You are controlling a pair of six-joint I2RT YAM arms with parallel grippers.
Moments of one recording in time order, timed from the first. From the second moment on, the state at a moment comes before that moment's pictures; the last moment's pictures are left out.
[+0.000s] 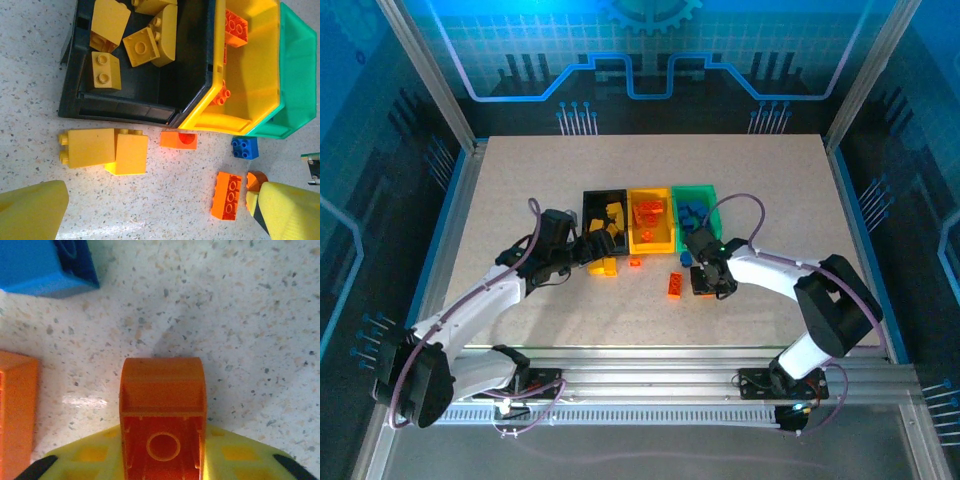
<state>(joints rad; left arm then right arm) -0.40 1.15 0.75 -0.39 0.13 -0.82 0.61 1.56 0.85 -0.65 0.11 0.55</state>
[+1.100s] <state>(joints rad) -0.38 0.99 0.72 -0.50 0.13 -0.82 0.66 1.79 1.43 -0.69 0.10 0.47</state>
